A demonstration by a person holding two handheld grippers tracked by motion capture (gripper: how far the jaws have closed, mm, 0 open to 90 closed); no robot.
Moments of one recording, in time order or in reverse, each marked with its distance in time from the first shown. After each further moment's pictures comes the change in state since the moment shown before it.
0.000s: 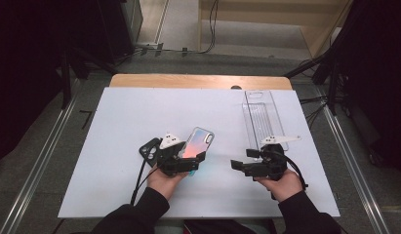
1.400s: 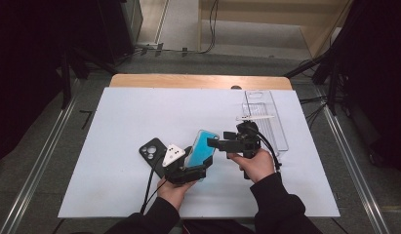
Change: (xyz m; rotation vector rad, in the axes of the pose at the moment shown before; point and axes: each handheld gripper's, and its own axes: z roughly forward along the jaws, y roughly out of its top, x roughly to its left) left arm -0.022 -0.029 0.007 -0.184 -0.025 -0.060; right arm 0.022 0.060 0.049 -0.027 0.051 0.102
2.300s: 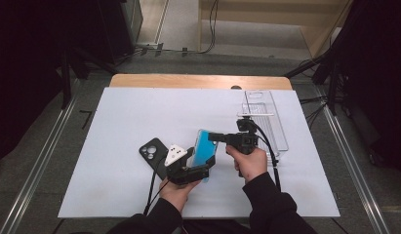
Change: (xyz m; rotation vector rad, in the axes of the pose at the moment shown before) left arm -0.008 0.004 0.002 0.012 0.007 -0.036; right arm -0.011 0.006 0.010 0.024 0.115 0.207
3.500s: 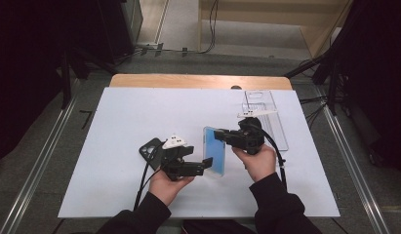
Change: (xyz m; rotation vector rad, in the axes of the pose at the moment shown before) left arm 0.010 0.041 -0.012 0.263 -0.107 0.054; right arm 0.019 0.001 -0.021 -0.034 -0.152 -0.338
